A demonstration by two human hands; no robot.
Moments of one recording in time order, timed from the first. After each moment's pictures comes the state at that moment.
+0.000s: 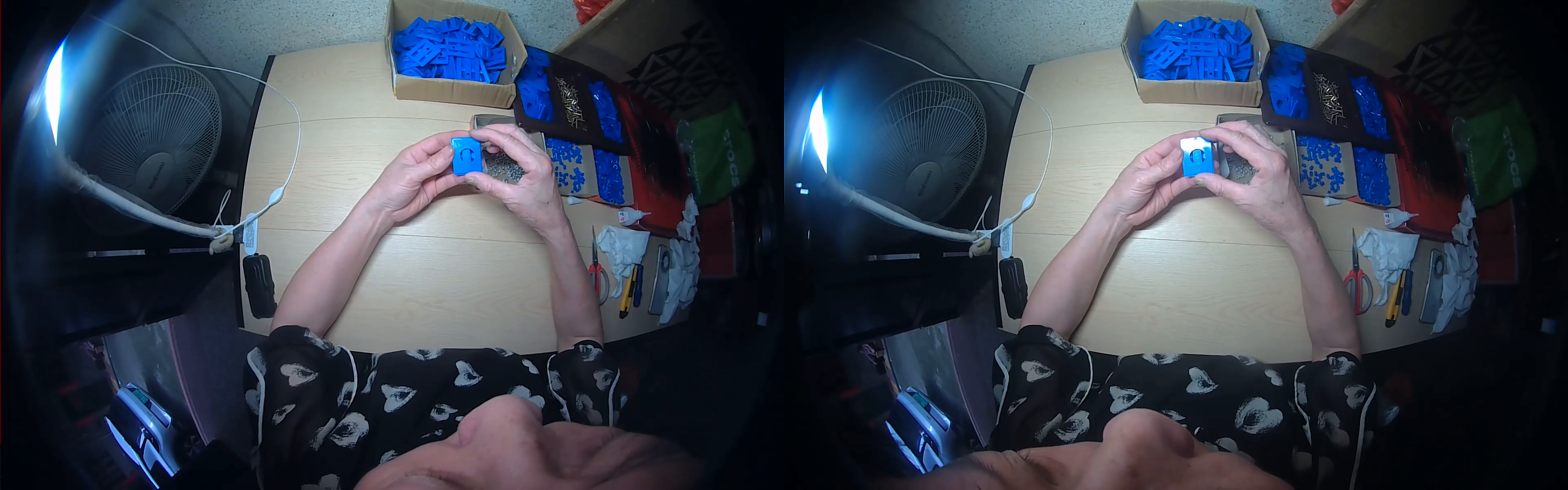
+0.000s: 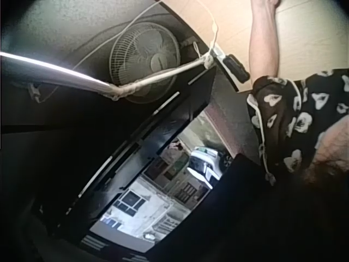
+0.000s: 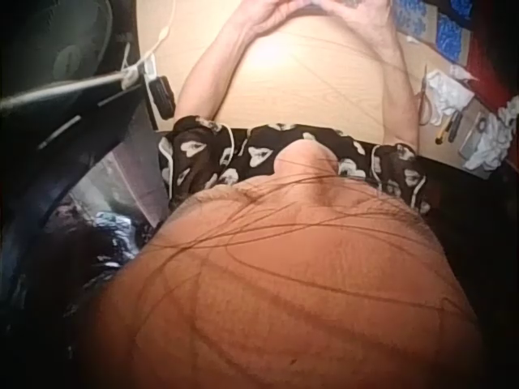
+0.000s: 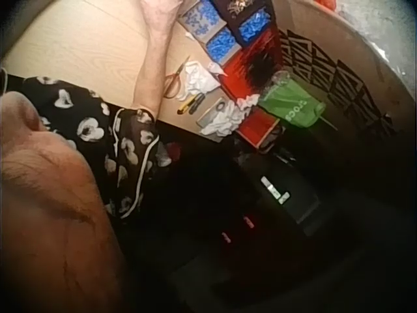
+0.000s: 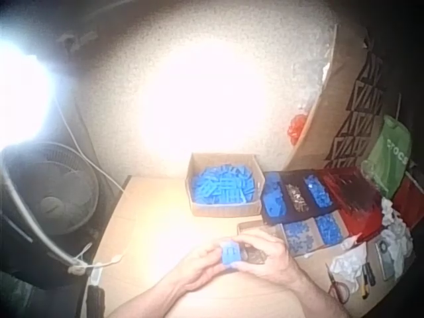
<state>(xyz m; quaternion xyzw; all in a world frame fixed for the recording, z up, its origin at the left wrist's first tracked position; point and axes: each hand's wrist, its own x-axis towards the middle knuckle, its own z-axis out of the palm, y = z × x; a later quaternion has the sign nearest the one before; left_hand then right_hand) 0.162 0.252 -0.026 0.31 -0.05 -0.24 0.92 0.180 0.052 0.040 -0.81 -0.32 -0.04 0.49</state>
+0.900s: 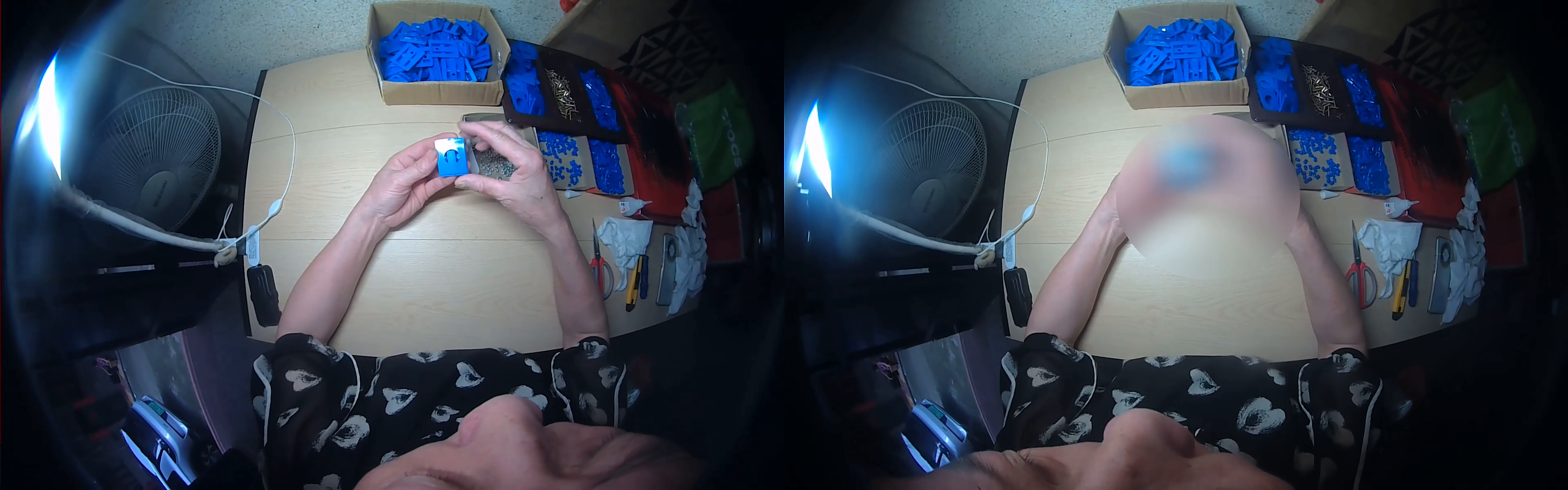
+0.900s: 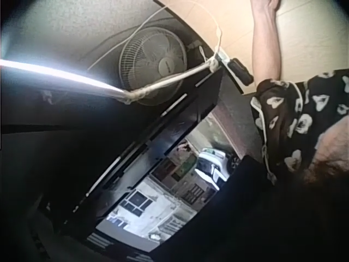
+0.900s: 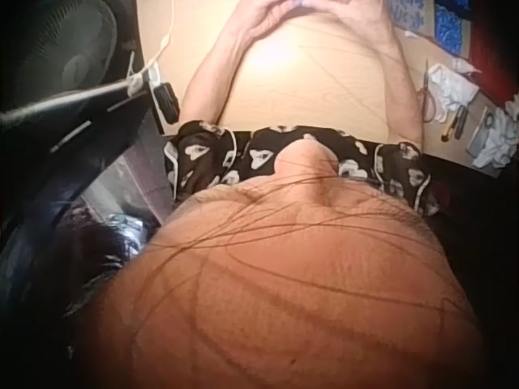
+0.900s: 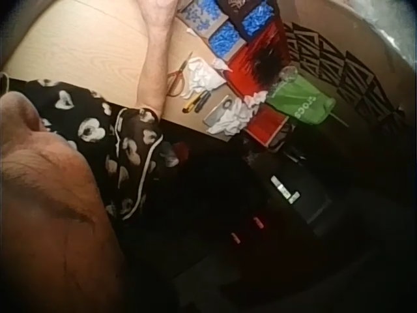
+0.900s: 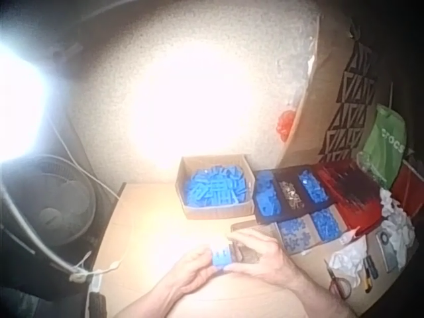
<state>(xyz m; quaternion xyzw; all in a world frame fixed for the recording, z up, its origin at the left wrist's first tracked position) 0.161 0.255 -0.029 0.29 -0.05 -0.24 0.93 0.179 0.050 0.044 -0.80 -0.30 -0.03 0.52</state>
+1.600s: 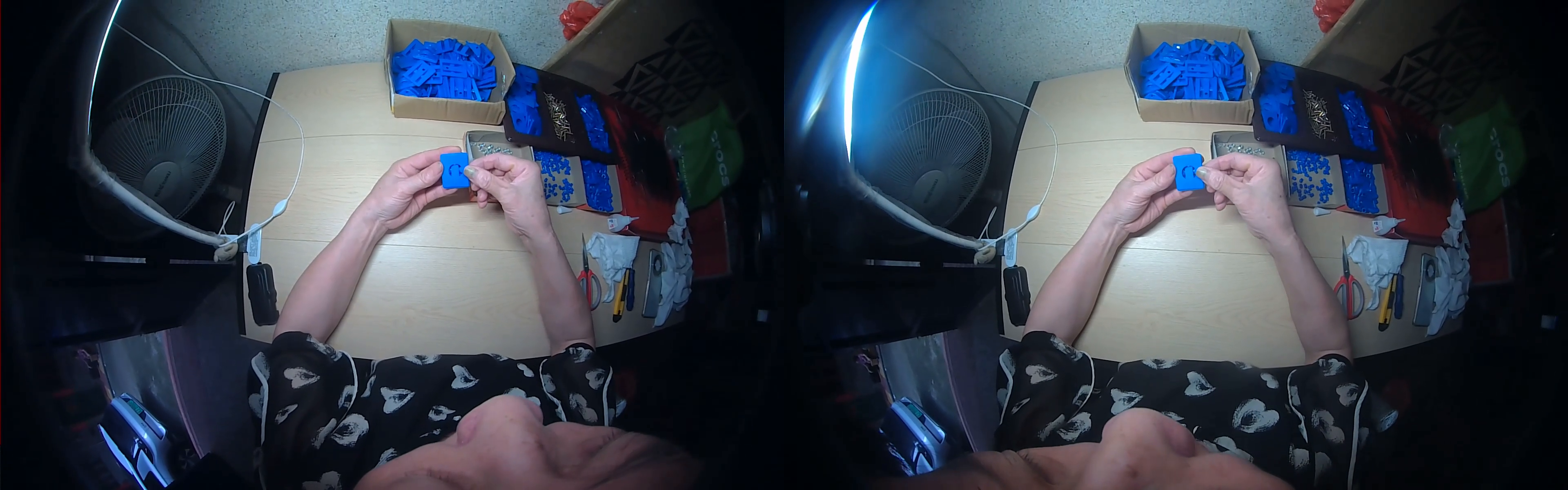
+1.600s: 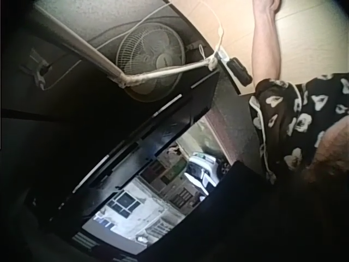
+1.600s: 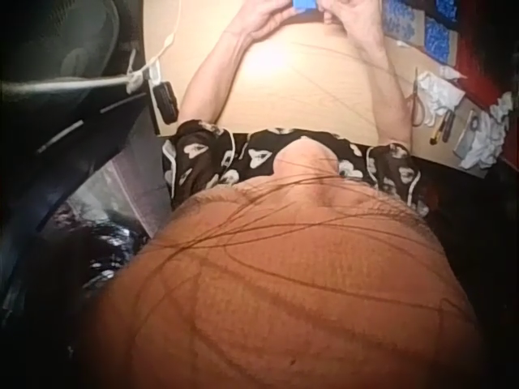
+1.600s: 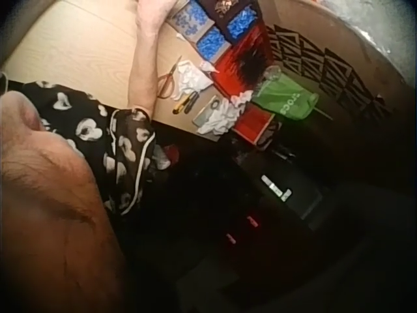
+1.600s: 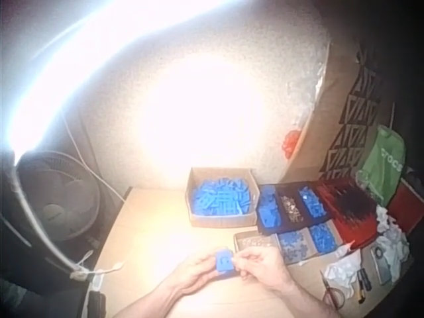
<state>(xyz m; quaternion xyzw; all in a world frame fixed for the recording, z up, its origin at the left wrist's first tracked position) 0.159 0.262 -0.023 0.34 -0.07 -0.23 0.91 0.175 0.055 0.023 -0.67 -0.08 0.16 0.72</state>
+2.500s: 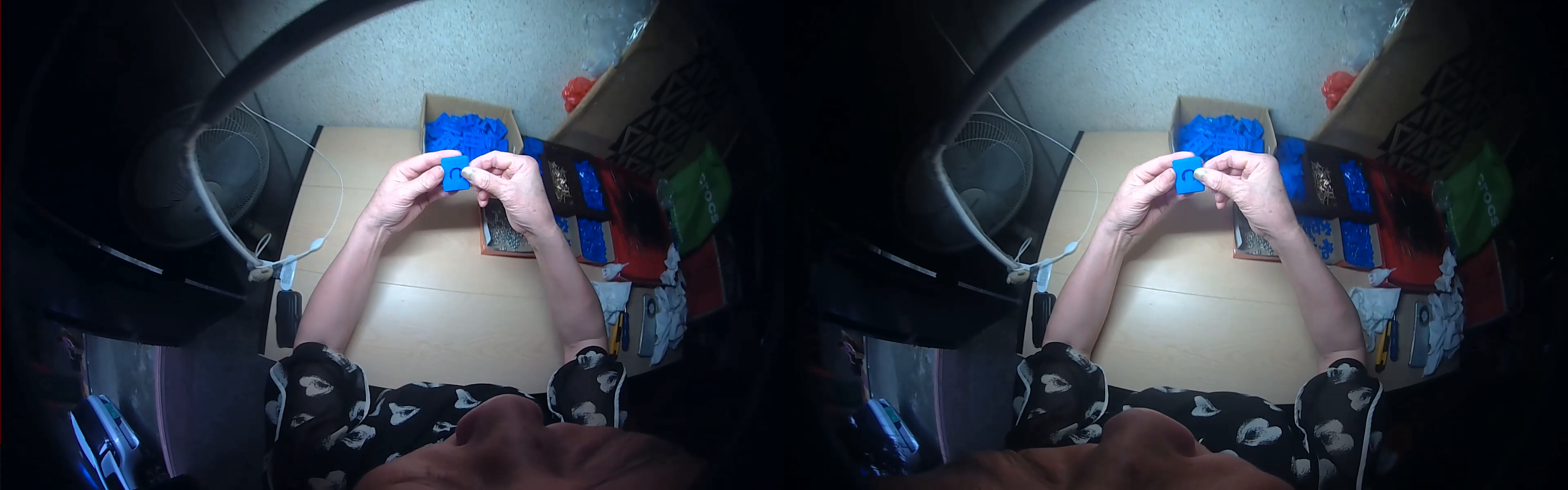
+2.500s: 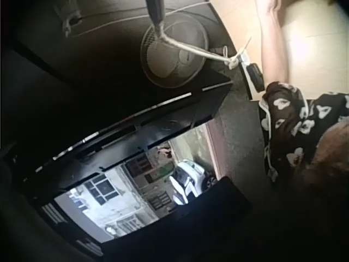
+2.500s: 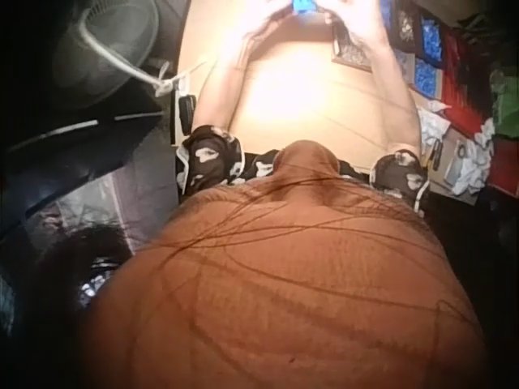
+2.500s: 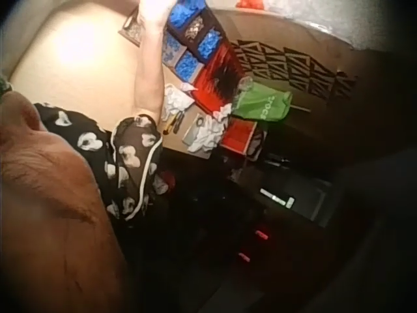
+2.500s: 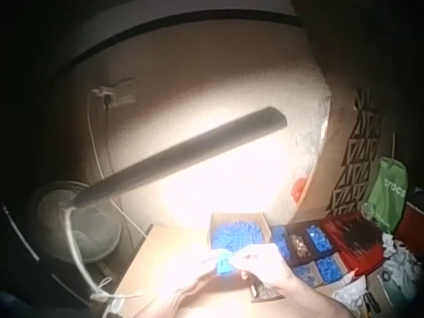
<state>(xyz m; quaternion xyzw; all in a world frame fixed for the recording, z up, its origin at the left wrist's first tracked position) 0.183 0.301 0.054 0.44 -0.17 -0.10 0.87 0.210 0.094 0.105 -0.65 -0.23 0.12 0.71</state>
